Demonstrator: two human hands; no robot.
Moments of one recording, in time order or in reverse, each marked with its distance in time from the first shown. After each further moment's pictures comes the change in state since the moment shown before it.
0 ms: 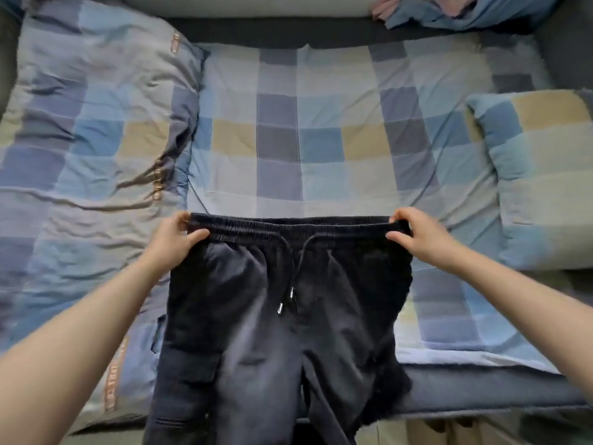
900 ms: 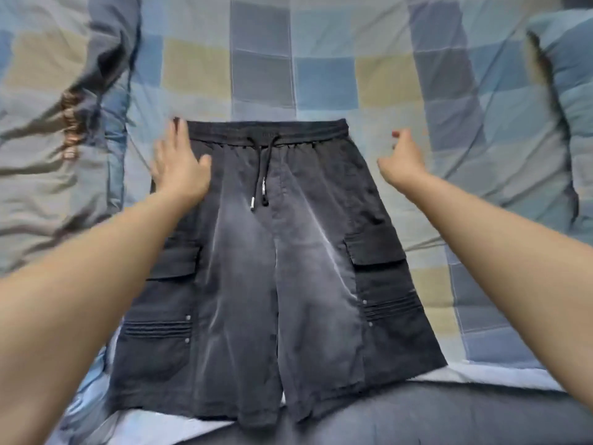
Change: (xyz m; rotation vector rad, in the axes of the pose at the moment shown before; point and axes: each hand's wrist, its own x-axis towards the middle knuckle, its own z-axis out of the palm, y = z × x) left_hand 0.193 -0.036 0.153 0.399 0.217 0.083; right_hand 0.218 0.079 0.143 0.180 0.212 0.450
